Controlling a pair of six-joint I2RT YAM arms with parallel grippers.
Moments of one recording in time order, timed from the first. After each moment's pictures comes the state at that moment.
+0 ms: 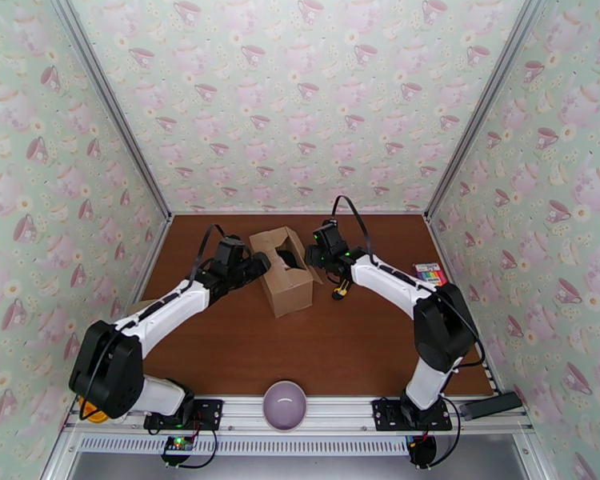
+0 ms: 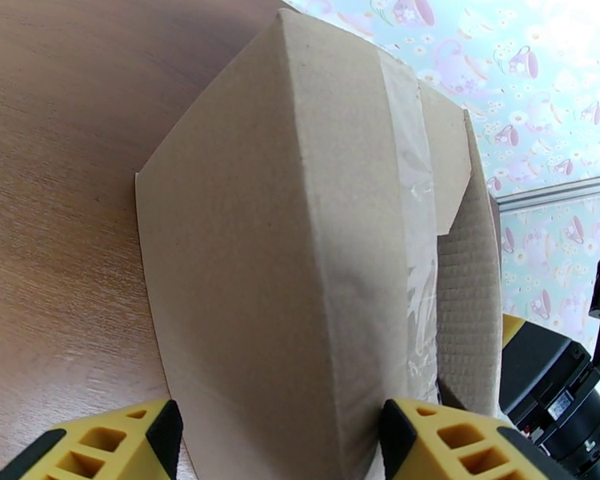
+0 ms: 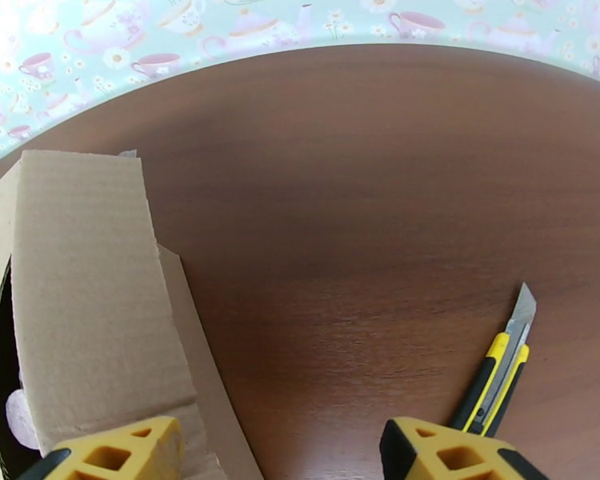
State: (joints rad) left arm -0.43 1.46 0.97 -0.24 0.06 -0.81; right arm 0.60 1.77 1.33 -0.39 0.23 0.54
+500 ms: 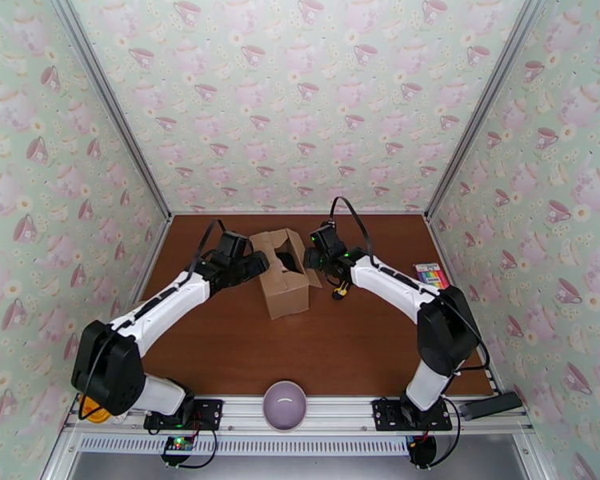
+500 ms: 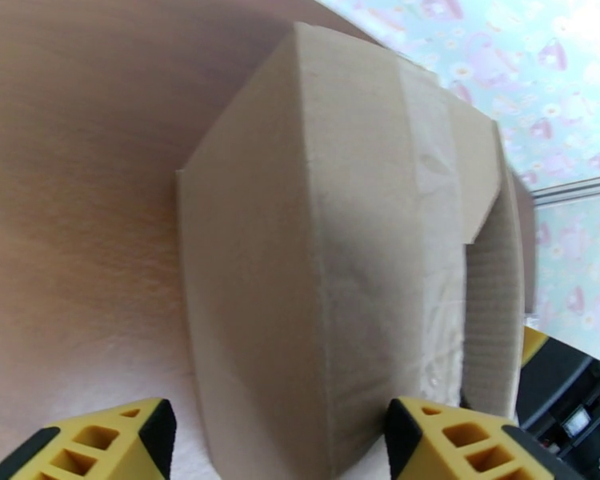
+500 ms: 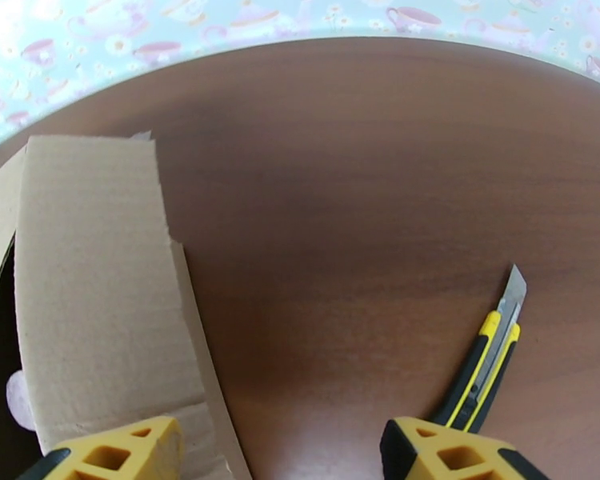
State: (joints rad) left arm -0.44 1.47 1.15 -0.55 -0.03 -0.73; right arm 0.64 1.74 1.36 -0.50 0.26 0.52
